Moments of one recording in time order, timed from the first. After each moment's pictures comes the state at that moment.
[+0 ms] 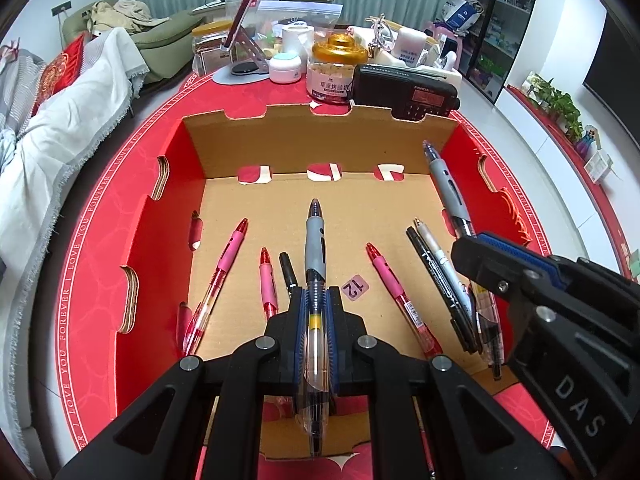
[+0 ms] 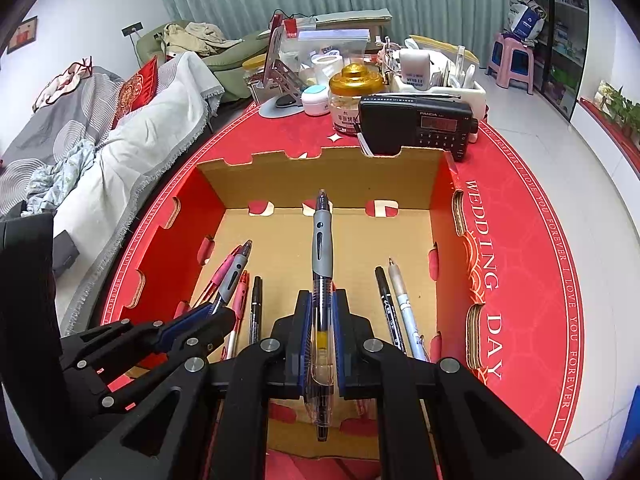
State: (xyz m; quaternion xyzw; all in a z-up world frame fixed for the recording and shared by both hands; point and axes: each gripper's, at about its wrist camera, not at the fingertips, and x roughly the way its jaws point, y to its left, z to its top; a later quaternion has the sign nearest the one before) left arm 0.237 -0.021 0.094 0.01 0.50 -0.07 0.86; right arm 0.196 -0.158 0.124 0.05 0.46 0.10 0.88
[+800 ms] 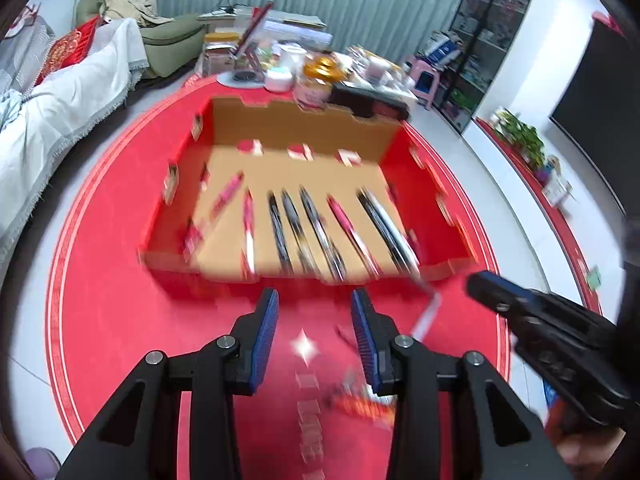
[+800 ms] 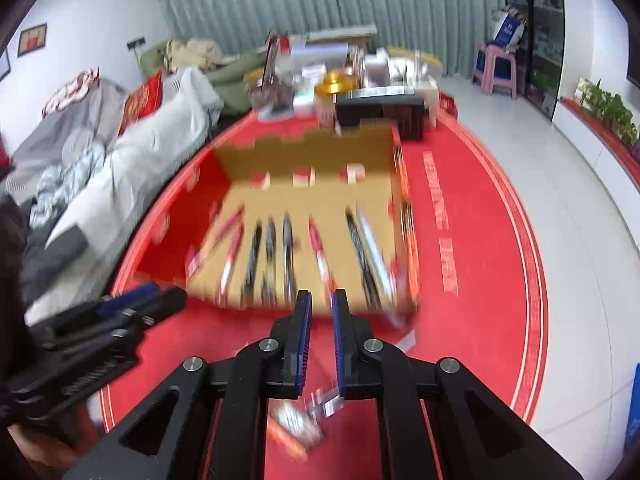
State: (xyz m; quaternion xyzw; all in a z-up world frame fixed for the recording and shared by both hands) left arm 0.100 0.003 0.117 -0.07 0.46 -0.12 0.88; right arm 0.070 -0.199 0.120 0.05 0.45 0.09 0.89
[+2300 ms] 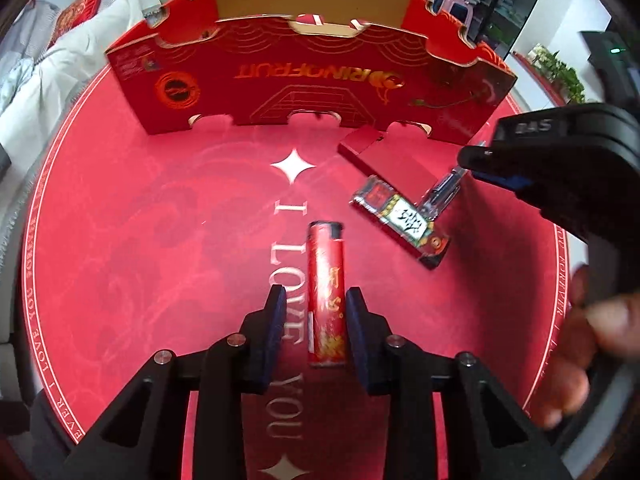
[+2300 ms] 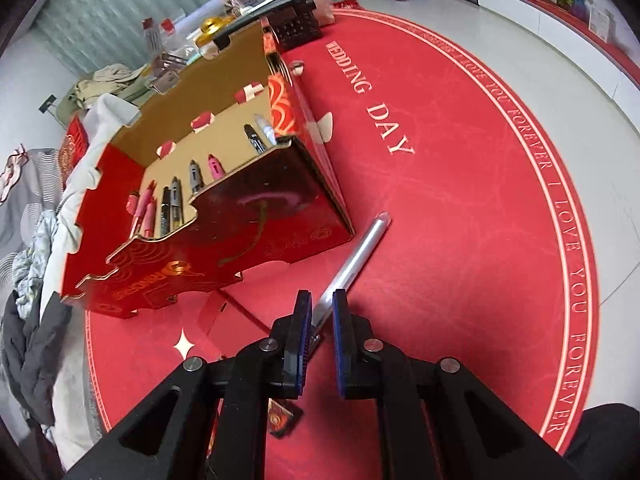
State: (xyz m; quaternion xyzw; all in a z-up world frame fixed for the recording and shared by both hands) left arm 0.029 -0.032 0.033 -0.02 0.56 -0.06 0.82; right arm 0.093 -0.232 0.037 0.20 0.52 -0.02 0.83
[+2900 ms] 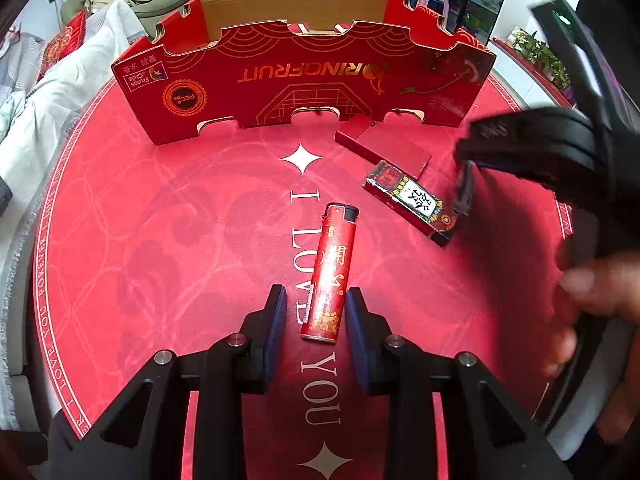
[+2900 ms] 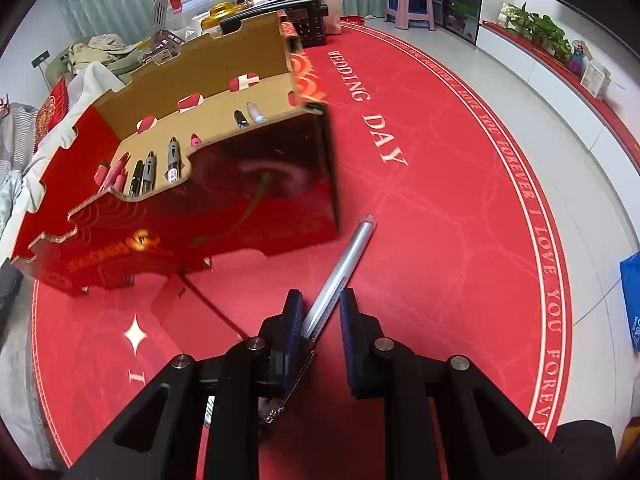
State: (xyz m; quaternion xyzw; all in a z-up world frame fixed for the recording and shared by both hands) left arm 0.013 -0.031 0.033 0.03 0.54 -0.08 0.84; right arm 0.074 -0.226 0.034 0.11 0.50 -0.05 0.85
